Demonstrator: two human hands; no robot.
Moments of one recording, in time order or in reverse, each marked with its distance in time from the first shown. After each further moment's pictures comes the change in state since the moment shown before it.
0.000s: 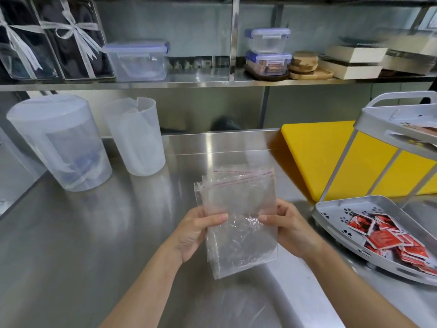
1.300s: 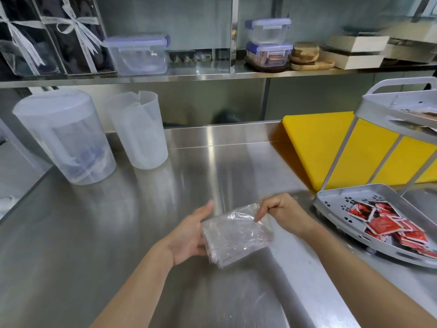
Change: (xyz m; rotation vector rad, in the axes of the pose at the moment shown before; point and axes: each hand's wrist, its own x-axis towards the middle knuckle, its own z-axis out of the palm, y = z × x) left_hand -0.029 -0.006 -0.015 0.071 -0.033 -0.438; right_hand 0.005 0.006 -0.002 -0.730 0.066 0.007
